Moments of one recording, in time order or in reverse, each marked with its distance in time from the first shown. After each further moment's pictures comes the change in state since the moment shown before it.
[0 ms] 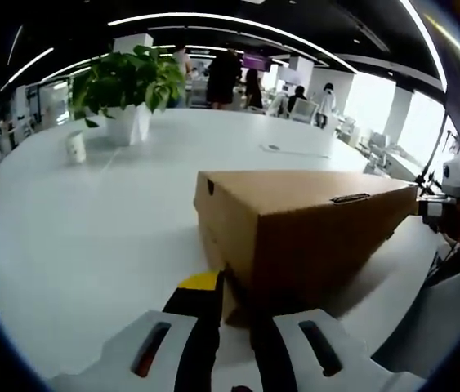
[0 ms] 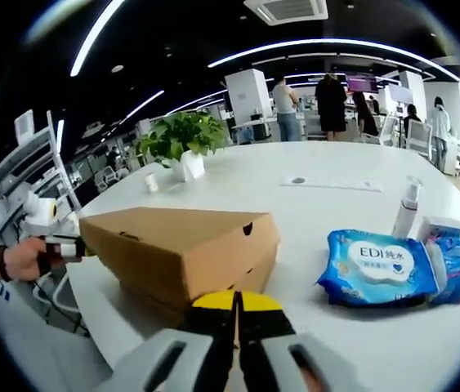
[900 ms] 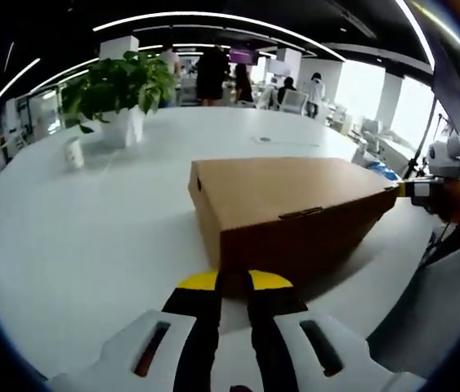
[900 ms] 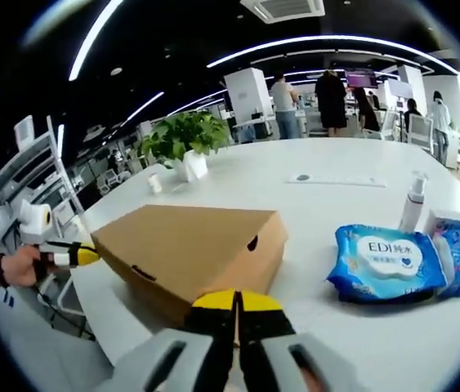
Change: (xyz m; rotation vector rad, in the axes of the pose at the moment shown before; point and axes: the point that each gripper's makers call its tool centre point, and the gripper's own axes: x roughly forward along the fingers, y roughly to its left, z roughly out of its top) left arm -0.019 0.003 -0.011 0.065 0.029 -0.022; right arm 0.005 0.008 -0.002 0.028 0.004 0.019
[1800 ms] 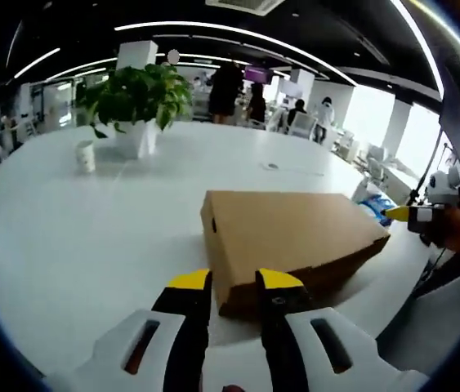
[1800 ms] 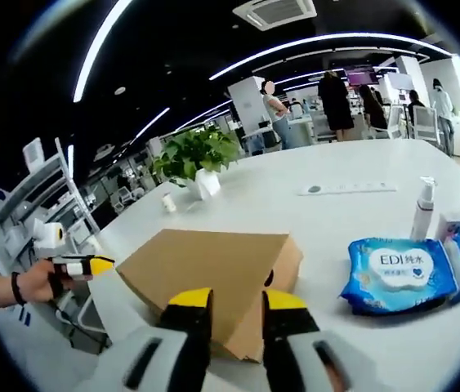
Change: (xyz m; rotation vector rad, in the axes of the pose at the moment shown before) left arm -0.012 0.009 0.037 -0.104 -0.101 0.007; right arm -0.005 0.016 0.029 0.076 -0.058 0.094
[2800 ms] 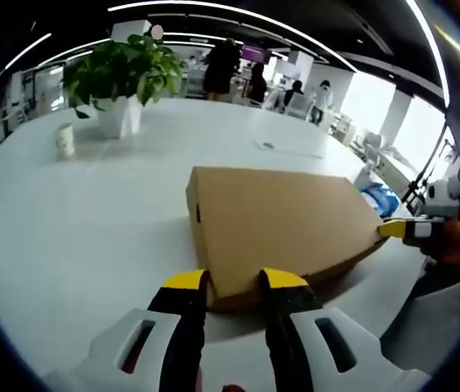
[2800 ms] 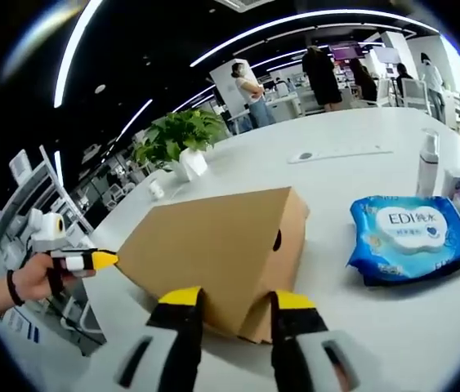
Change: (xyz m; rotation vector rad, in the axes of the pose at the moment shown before) left arm 0.046 -0.017 -0.011 -0.008 0.128 -0.029; right arm 0.022 -0.017 -0.036 0.096 0.095 -0.041
